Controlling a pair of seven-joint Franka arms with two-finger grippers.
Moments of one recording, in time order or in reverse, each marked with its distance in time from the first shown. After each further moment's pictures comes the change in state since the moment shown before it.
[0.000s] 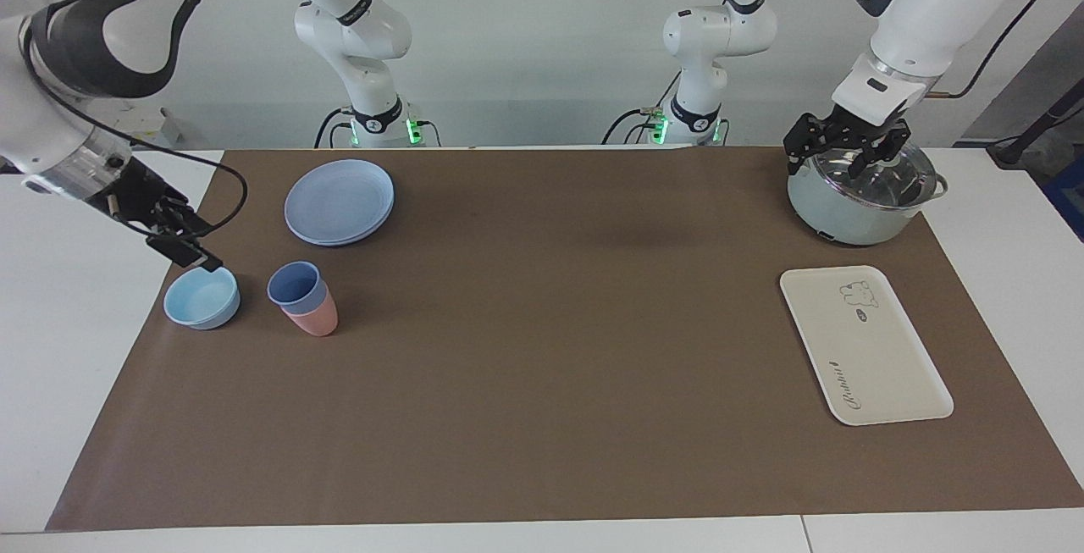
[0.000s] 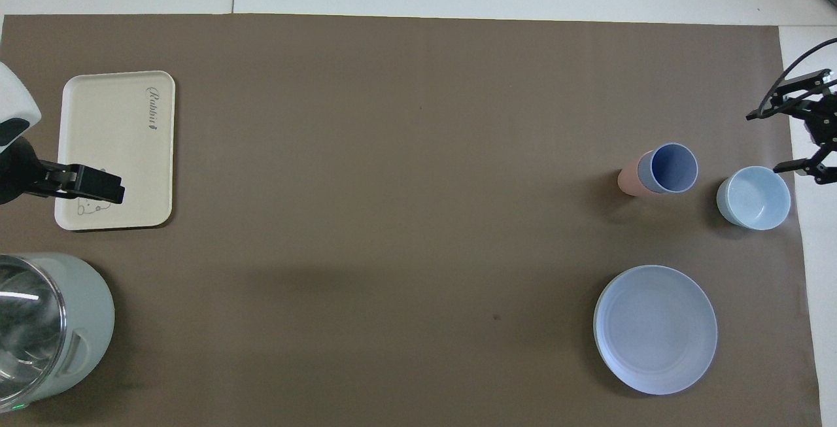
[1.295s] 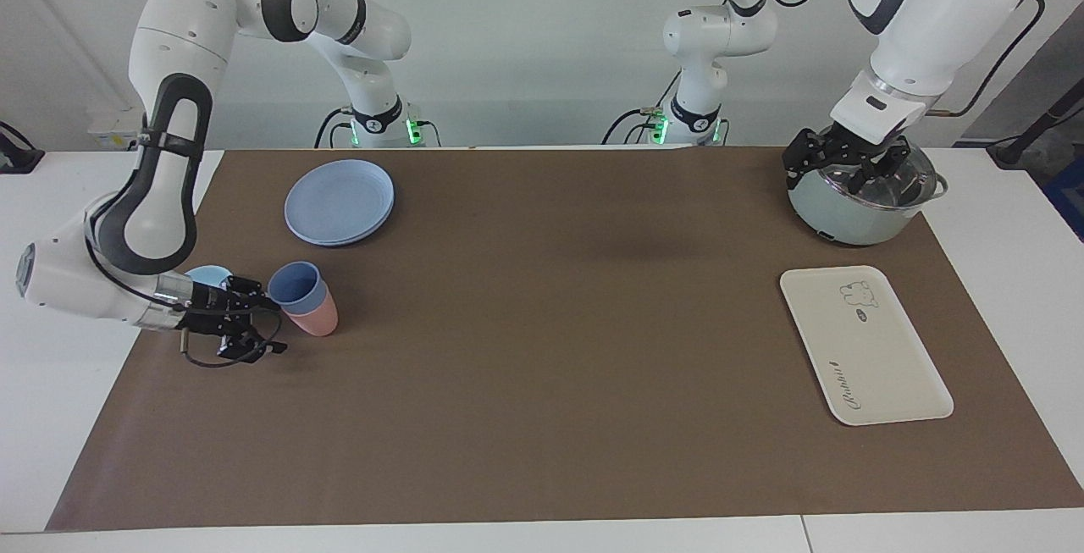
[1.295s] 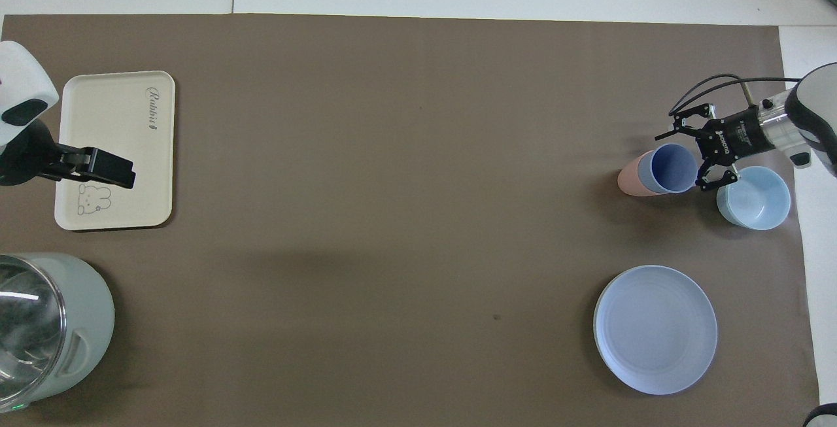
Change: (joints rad) left arm -0.003 0.065 -0.009 0.050 0.000 0.011 -0.003; right arm -0.030 0.343 0.024 0.016 0.199 0.037 0.087
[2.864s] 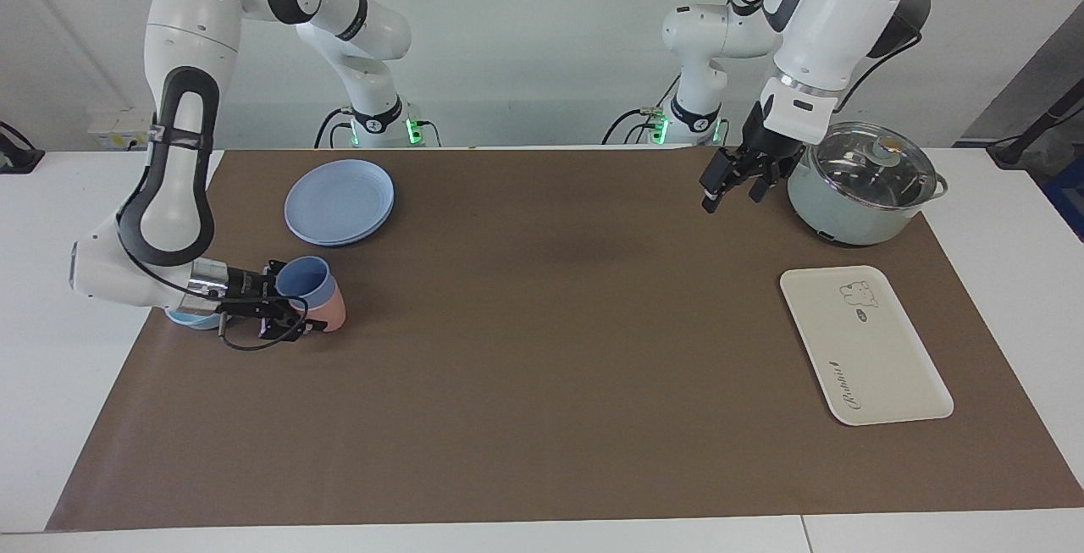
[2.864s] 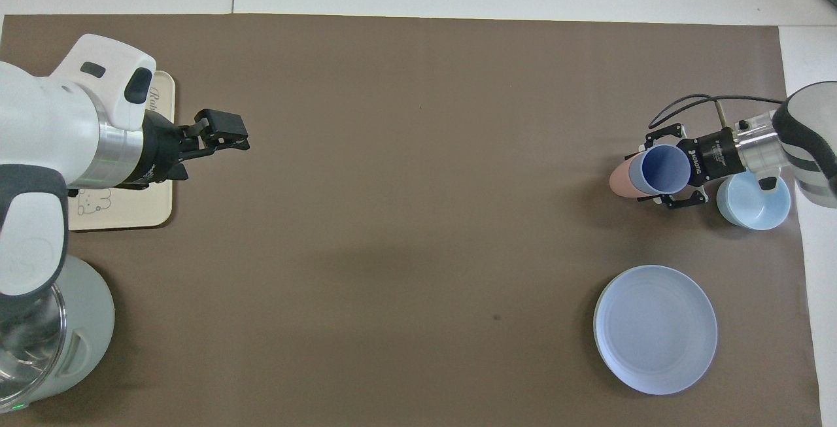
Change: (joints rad) left arm -0.167 -0.048 -0.027 -0.133 -0.156 0.317 -0.668; right arm 0.029 -0.100 0.011 -0.179 0.168 -0.022 0.000
